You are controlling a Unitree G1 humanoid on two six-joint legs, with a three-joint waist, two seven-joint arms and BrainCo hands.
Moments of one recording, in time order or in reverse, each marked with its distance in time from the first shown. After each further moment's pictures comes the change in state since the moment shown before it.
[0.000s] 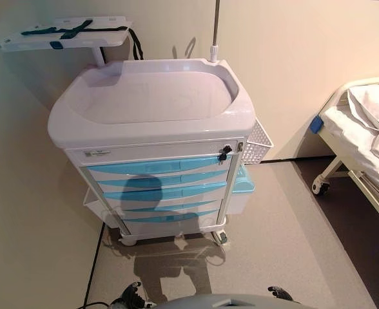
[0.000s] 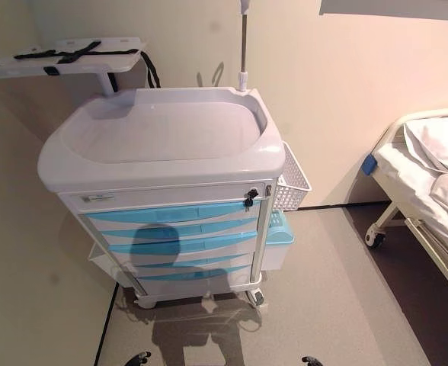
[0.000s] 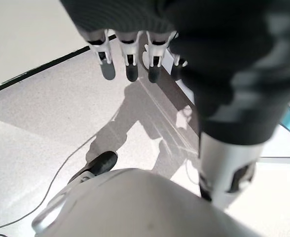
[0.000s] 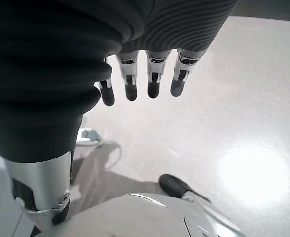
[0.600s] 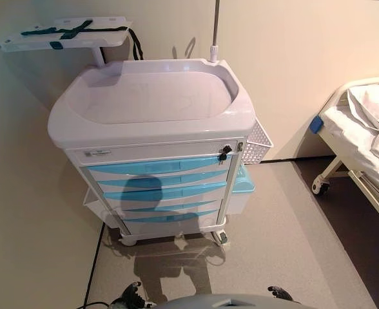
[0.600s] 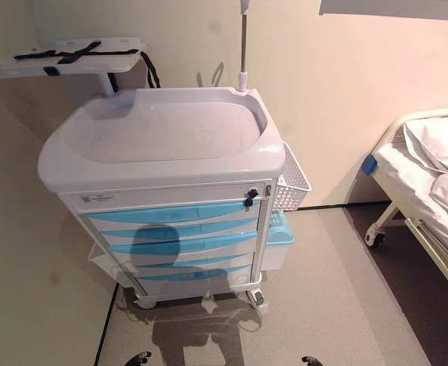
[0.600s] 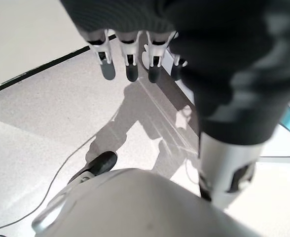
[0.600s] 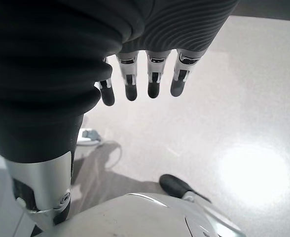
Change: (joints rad) left arm 0.000 0.000 -0.005 -0.001 0.004 -0.001 0.000; right arm 0.000 0.000 0.001 -0.002 0.000 0.000 0.001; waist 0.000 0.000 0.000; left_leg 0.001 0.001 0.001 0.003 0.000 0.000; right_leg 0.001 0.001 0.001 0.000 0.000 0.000
